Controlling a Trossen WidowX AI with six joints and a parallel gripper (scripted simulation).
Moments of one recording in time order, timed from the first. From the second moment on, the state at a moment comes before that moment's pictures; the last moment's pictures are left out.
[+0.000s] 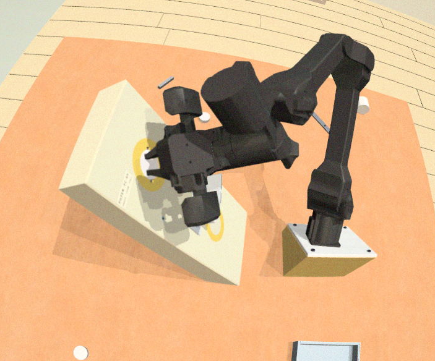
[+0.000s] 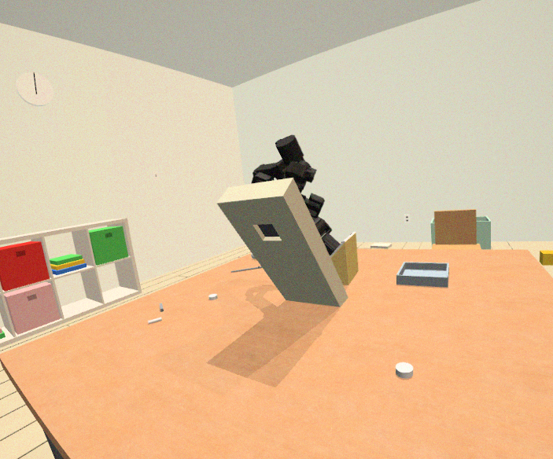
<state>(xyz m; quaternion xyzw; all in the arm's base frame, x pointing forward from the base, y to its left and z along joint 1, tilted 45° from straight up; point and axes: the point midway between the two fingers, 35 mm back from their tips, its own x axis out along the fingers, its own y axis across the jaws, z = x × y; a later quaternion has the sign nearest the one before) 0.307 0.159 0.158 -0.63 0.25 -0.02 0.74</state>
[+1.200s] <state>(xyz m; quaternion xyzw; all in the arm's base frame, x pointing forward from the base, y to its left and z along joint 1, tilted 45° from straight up) 0.234 0.166 0.160 -0.62 0.26 -0.02 0.74</state>
